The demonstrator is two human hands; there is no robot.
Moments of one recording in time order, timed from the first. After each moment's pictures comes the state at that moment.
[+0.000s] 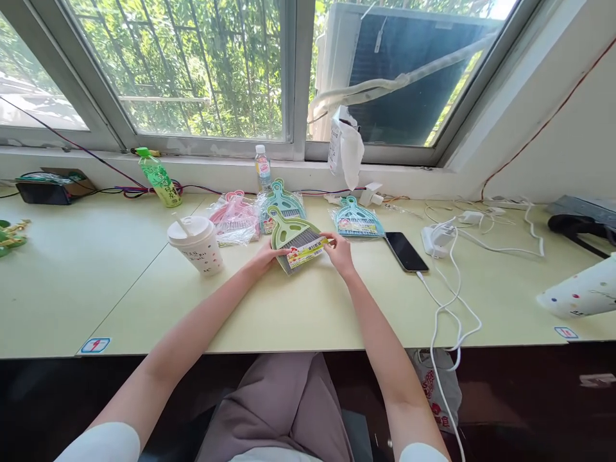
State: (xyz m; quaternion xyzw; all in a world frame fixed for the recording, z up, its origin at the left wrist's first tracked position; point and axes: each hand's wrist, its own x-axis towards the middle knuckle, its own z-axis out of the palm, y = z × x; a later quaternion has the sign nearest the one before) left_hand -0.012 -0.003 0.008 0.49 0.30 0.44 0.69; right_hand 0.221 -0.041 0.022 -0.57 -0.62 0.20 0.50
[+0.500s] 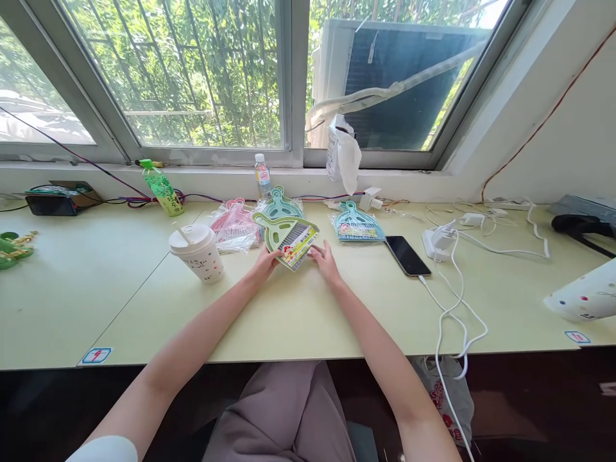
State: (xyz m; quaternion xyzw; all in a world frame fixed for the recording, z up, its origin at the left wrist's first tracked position) left_hand -0.004 -0.009 0.016 0.42 0.32 0.53 0.66; right_hand 0.178 -0.046 0.002 -0.53 -0.48 0.40 0.58
